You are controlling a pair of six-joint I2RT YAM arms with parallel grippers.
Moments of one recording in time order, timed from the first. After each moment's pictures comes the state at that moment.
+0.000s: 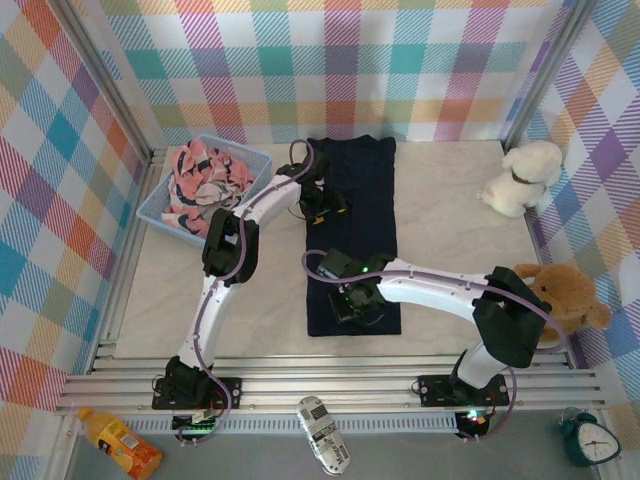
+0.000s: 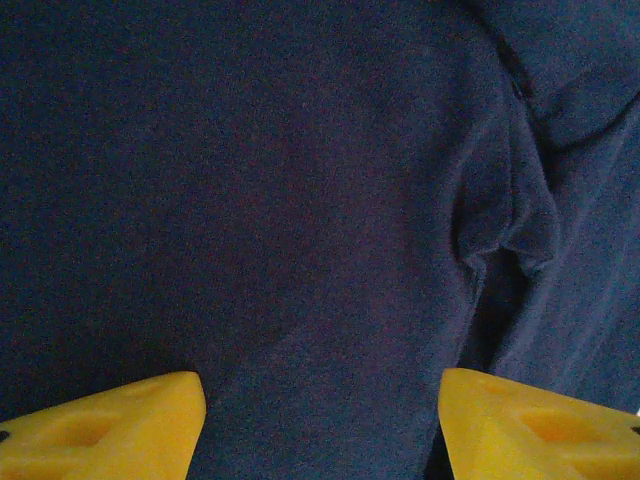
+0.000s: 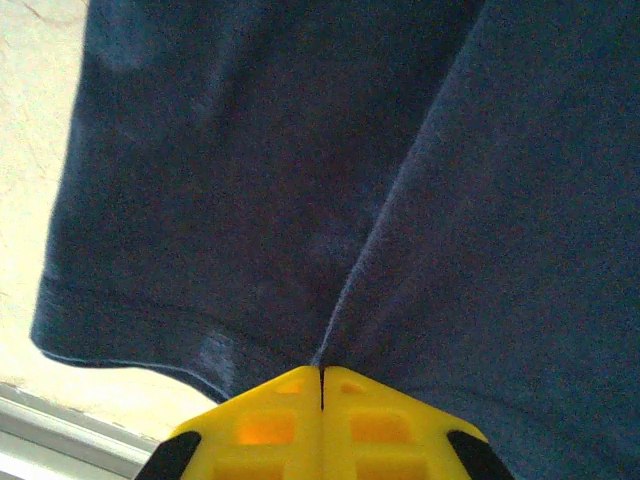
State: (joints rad) left arm -0.48 2.49 2.18 -0.83 0.25 -0.79; right arm 1.01 1.59 1.05 -0.81 0.02 0.63
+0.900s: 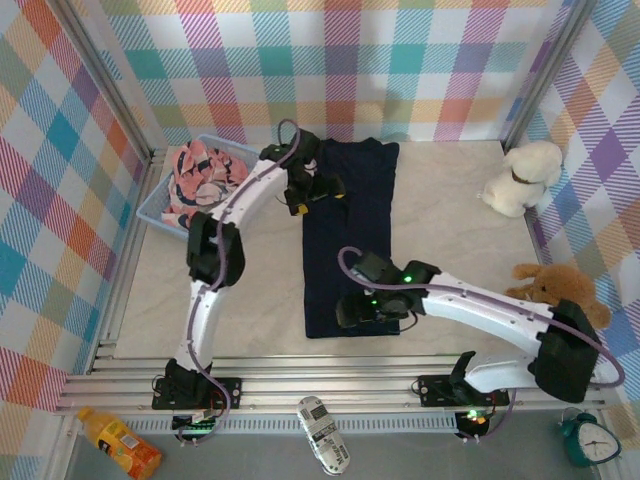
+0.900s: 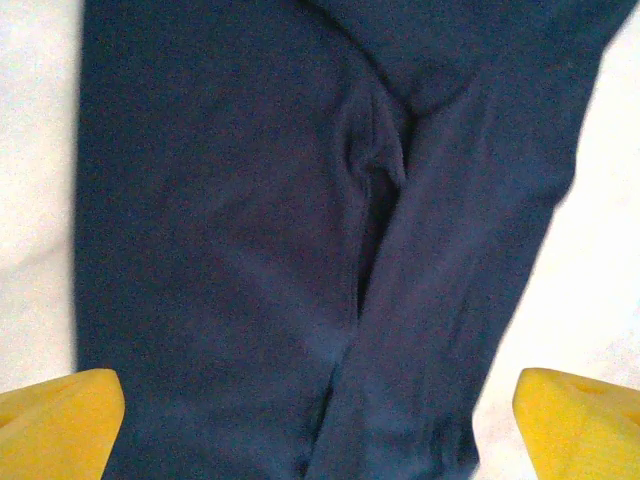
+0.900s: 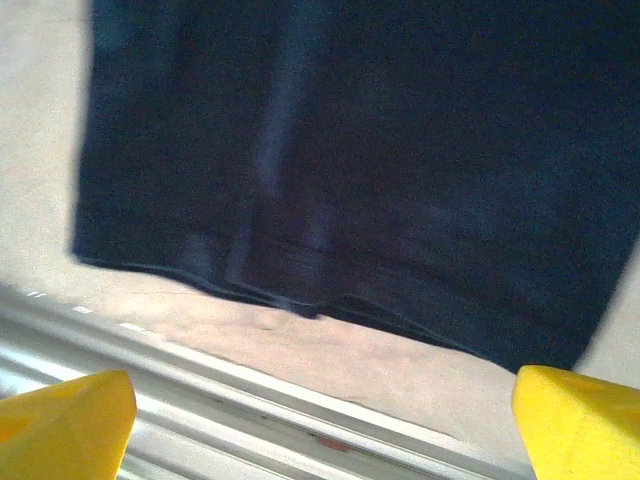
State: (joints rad) left arm -0.46 2.26 2.16 -1.04 0.24 -0.72; right arm 0.93 1.25 0.88 -0.89 -0.02 0.74
